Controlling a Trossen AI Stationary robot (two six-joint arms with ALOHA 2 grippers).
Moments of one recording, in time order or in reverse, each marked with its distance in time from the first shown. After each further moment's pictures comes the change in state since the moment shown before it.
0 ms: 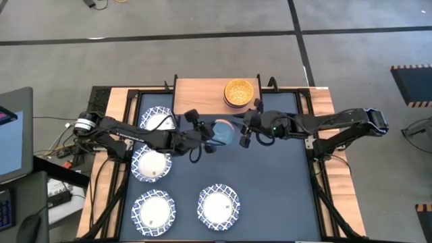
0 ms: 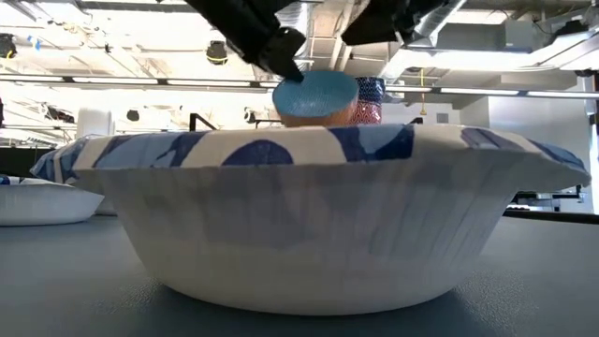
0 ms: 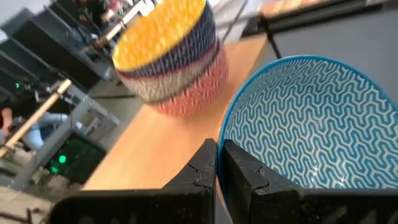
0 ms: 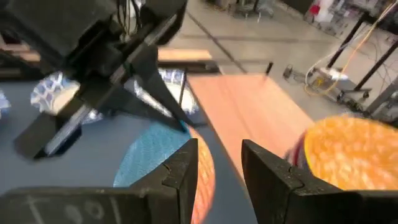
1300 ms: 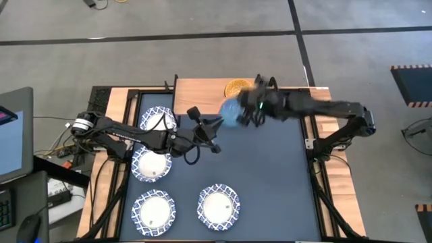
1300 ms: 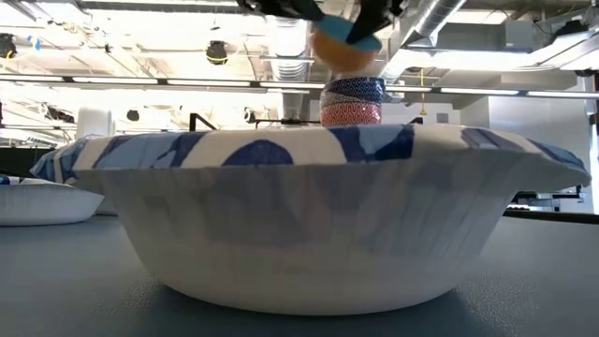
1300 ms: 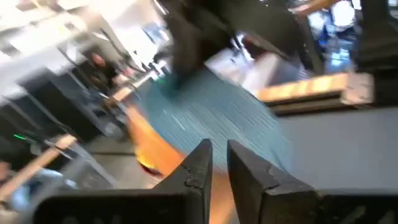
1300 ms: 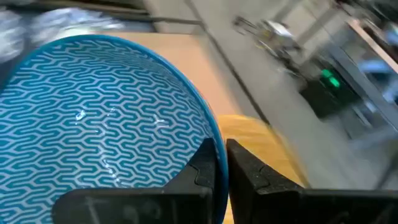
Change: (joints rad) left arm -0.024 -0.015 0.054 0.145 0.050 0.086; right arm -0.175 0.156 0.494 -0.588 0.126 -0.095
